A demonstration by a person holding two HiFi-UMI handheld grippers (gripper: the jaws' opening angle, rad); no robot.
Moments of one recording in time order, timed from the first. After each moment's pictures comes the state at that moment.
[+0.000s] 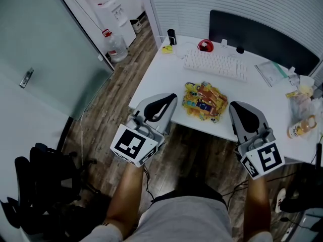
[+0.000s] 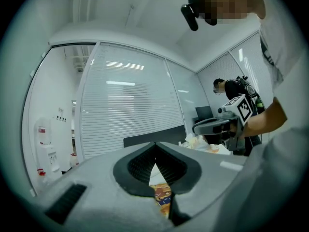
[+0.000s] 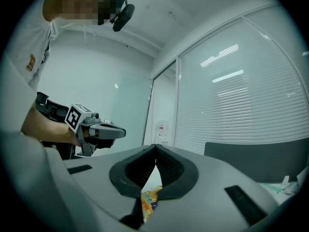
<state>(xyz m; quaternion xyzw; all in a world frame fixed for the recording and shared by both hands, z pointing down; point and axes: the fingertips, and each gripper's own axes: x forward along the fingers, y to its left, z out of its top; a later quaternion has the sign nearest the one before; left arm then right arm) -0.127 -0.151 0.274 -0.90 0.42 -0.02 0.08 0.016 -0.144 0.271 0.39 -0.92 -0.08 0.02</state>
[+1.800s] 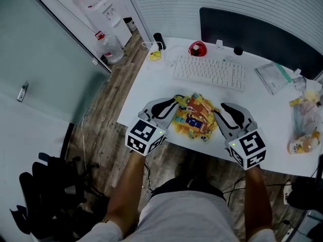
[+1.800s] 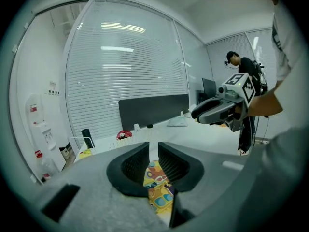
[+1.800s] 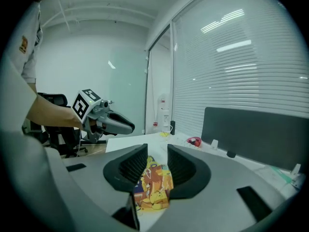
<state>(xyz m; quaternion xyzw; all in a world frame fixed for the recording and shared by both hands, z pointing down) -0.082 -0.292 0.396 -0.90 0.40 -0.18 -0.02 0.044 -0.271 0.379 0.36 -0.92 0.01 0.16</state>
